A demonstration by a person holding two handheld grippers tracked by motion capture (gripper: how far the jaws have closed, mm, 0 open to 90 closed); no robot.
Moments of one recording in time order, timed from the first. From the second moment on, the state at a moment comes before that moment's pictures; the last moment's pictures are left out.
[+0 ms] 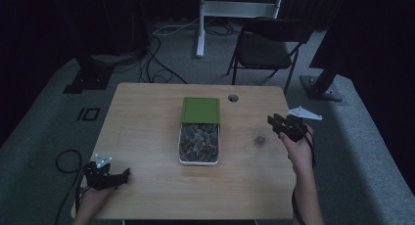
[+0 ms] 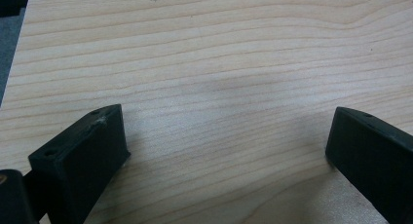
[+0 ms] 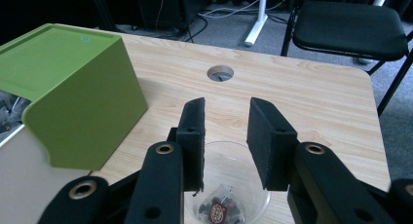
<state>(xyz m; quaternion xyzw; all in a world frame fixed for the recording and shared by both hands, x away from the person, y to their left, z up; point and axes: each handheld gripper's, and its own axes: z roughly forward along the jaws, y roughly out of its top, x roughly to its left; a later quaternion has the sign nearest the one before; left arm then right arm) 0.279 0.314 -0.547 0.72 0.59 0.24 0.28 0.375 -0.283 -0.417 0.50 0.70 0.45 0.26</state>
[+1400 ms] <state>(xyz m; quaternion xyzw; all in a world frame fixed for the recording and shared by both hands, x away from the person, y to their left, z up) 0.280 0.314 -0.547 0.72 0.59 0.24 0.28 0.313 -0.239 -0.450 0.43 0.74 0.47 0.22</state>
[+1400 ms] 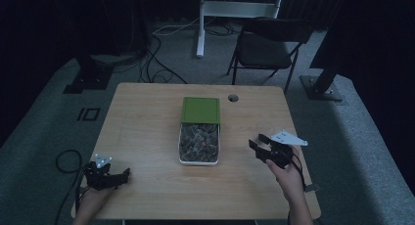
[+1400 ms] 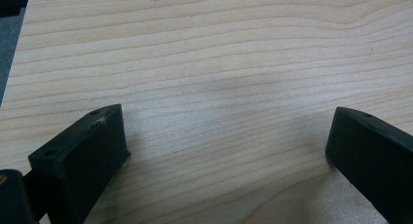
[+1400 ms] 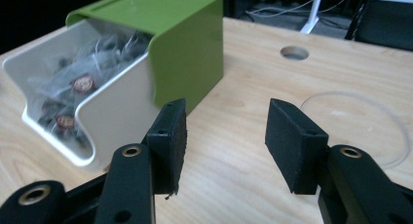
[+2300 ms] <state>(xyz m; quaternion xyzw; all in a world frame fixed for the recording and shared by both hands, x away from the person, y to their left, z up) 0.280 0.314 -0.547 0.72 0.59 0.24 0.28 0.298 -0.242 -0.513 0.39 0.78 0.46 0.16</state>
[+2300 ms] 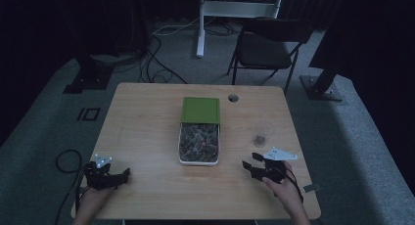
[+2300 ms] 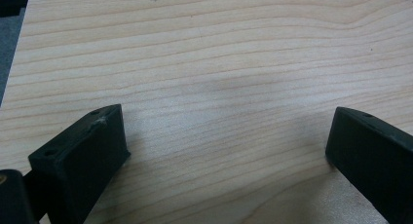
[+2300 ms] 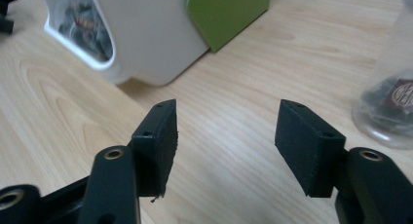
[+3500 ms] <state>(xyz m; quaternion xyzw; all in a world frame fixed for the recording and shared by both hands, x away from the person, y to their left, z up) 0.280 0.314 -0.547 0.72 0.59 0.24 0.28 0.288 -0.294 -0.549 0.32 0.86 0.39 0.11</state>
